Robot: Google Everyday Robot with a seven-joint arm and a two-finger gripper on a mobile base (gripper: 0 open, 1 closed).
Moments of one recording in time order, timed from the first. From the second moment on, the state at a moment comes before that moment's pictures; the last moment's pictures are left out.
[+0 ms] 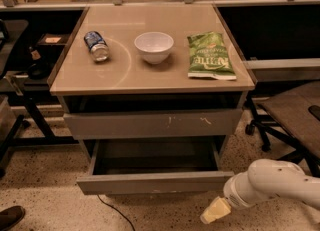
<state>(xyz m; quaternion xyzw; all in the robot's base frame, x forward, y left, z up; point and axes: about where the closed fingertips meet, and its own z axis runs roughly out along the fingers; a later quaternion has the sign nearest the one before) 0.411 -0.193 0.482 -0.36 0.91 0.14 0.14</state>
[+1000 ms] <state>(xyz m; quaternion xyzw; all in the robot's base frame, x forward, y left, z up) 0.459 -0.159 0.466 -0.38 0.89 0.17 0.18</state>
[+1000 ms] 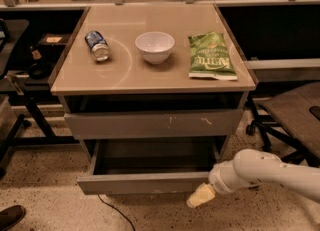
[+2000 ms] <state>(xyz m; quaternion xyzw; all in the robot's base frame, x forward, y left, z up) 0.493 -0.116 0.423 -0.42 0.87 0.20 0.16</state>
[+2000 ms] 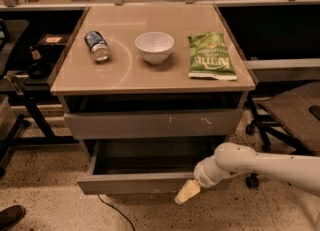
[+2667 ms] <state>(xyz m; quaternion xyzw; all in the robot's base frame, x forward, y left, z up) 0.489 -0.113 0.413 -0.43 0.87 0.20 0.14</state>
